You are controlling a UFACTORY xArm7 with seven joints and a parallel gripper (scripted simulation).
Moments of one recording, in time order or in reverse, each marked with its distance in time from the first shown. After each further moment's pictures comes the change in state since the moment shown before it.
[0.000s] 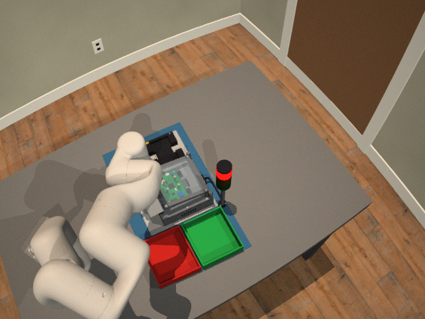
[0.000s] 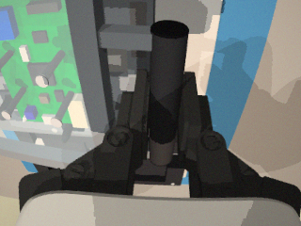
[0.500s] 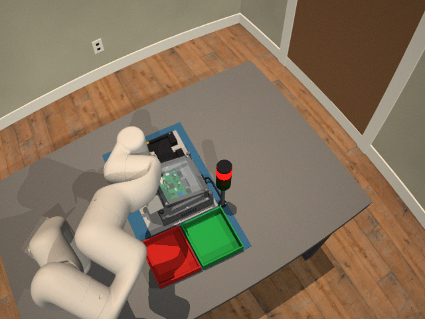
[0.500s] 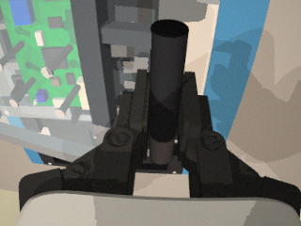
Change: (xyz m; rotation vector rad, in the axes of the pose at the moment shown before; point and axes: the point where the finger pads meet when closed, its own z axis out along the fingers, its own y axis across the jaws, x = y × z) arm 0.000 -0.003 -0.020 -0.001 0.001 -0.001
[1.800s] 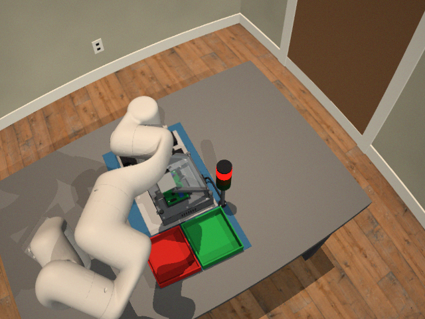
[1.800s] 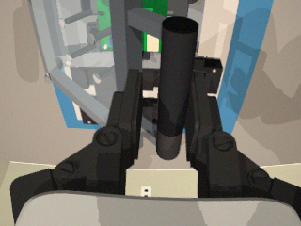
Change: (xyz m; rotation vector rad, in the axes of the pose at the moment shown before) arm 0.000 -0.047 -0.091 0.001 -0.002 0.001
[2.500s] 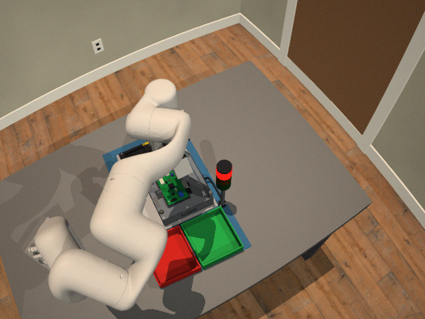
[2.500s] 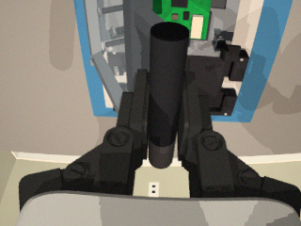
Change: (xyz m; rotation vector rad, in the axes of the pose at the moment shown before) arm 0.000 -0.049 -0.035 0.002 -0.002 0.000
